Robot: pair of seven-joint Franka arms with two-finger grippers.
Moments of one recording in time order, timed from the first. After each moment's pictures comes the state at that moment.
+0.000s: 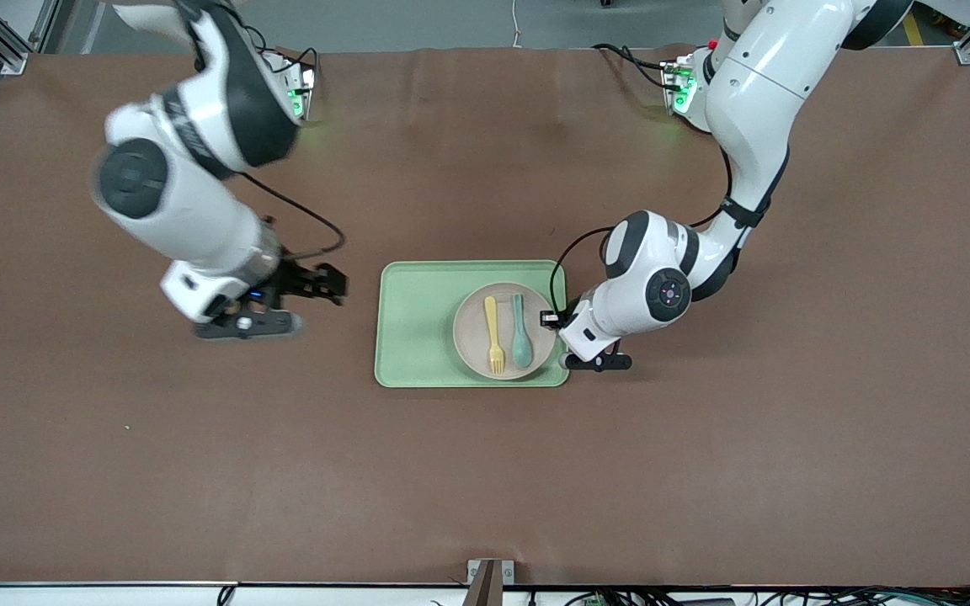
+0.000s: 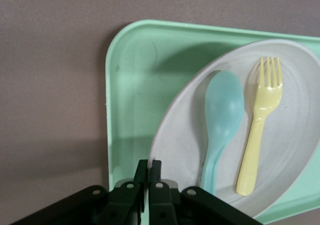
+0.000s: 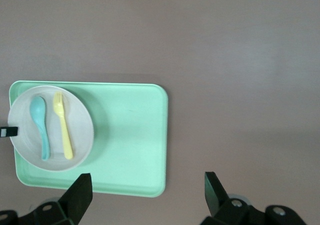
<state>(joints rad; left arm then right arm) -0.32 0.68 -0.26 -1.75 -0.34 2.41 -0.30 0.45 0.34 0.00 -1.60 0.12 1.98 0.37</state>
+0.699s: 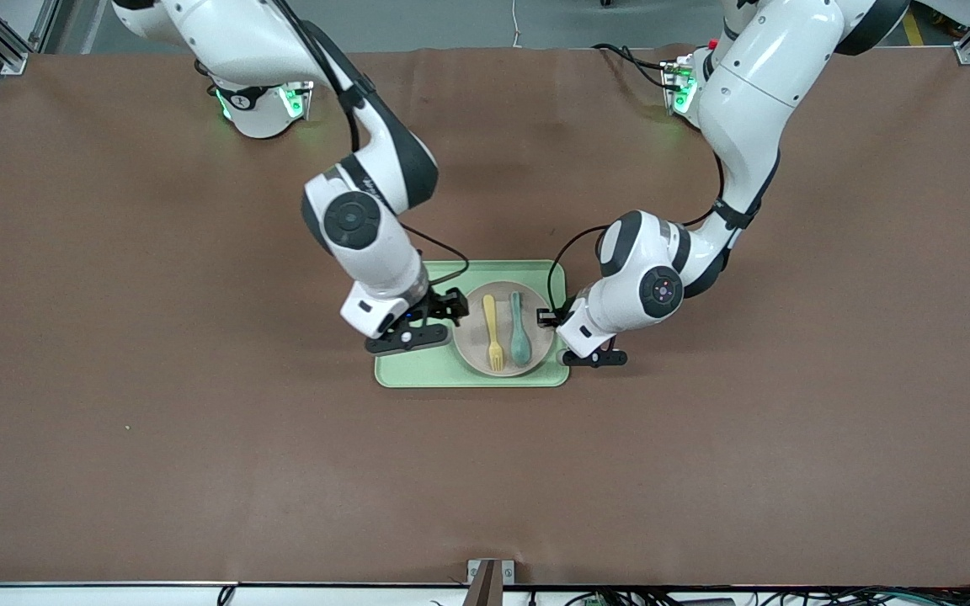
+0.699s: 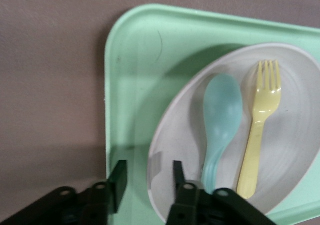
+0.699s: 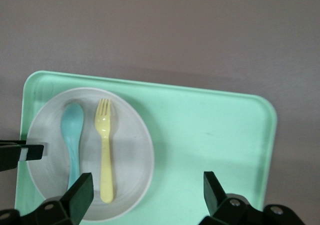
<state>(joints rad) -0.31 0.68 -0.26 -1.77 -0.35 2.44 -0.30 0.65 0.59 0.00 -1.59 0.11 2.31 0.46</state>
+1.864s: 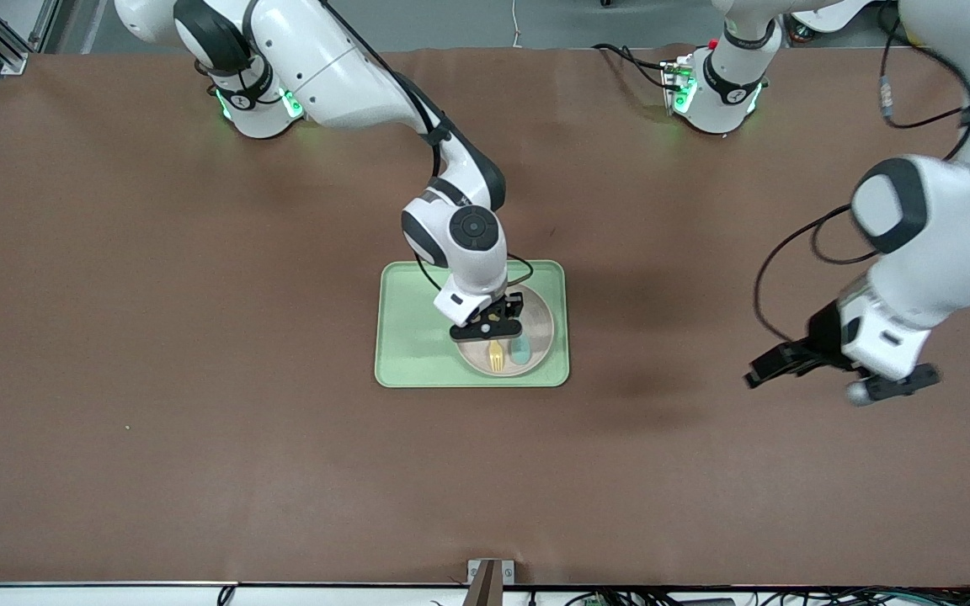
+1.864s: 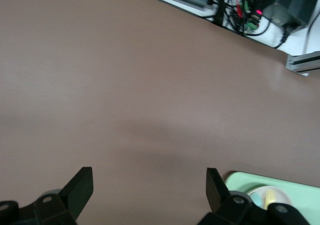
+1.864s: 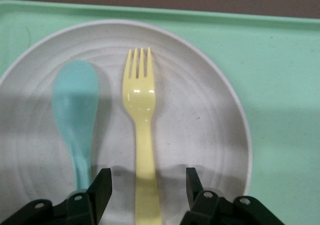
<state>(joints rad) 0.11 0.22 -0.21 -1.75 -0.16 2.21 -0.26 0.80 0.86 -0.01 -1.41 -0.03 2.35 0.74</state>
